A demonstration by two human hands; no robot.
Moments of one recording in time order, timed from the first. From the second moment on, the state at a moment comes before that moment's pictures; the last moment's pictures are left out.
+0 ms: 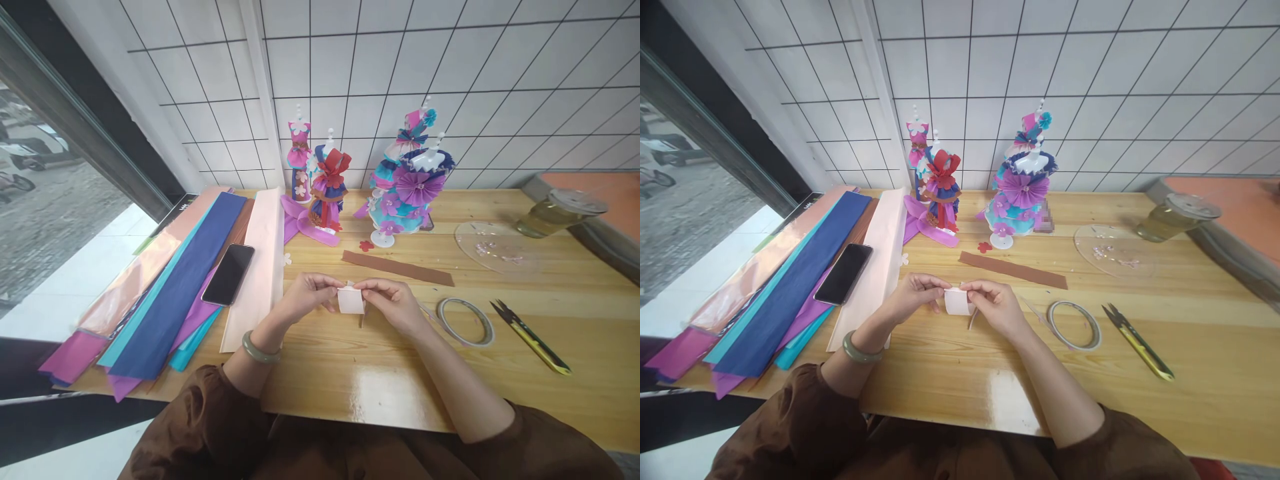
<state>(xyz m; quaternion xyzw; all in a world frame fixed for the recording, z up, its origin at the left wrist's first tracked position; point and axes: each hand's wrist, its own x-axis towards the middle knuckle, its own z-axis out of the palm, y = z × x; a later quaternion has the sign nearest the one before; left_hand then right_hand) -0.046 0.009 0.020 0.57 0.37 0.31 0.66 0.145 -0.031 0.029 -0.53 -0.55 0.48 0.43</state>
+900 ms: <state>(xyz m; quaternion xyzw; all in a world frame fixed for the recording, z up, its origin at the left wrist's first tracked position) -0.039 0.005 0.022 0.56 0.36 0.35 0.66 0.138 -0.032 0.017 -0.51 -0.58 0.43 0.46</state>
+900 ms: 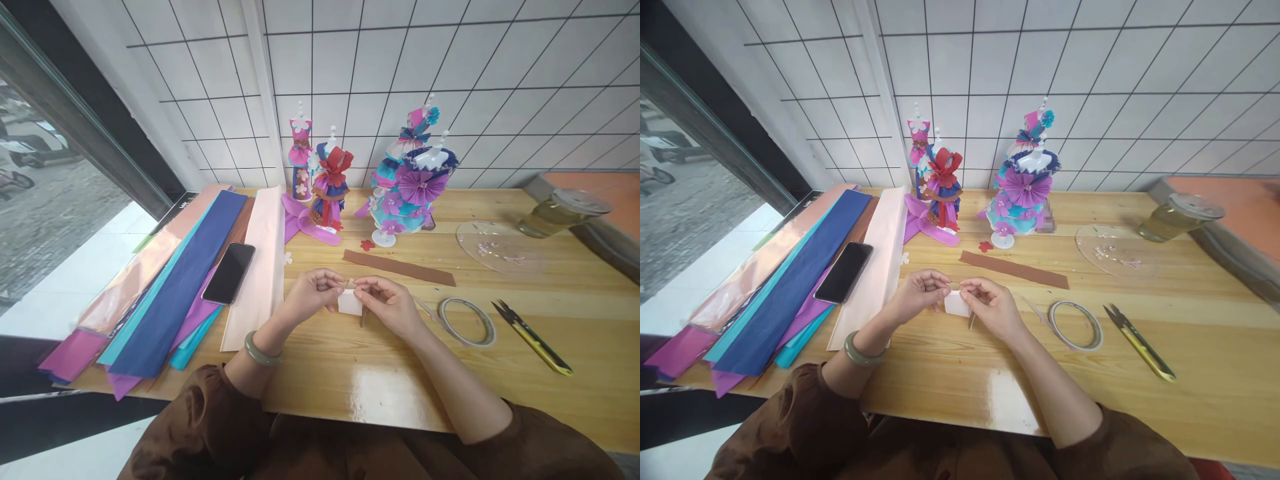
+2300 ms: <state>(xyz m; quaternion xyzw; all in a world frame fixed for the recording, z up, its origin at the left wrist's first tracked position) -0.036 0.000 0.031 0.61 0.41 0.35 0.59 0.140 -0.030 0.014 -0.51 -0.57 0.46 0.46</state>
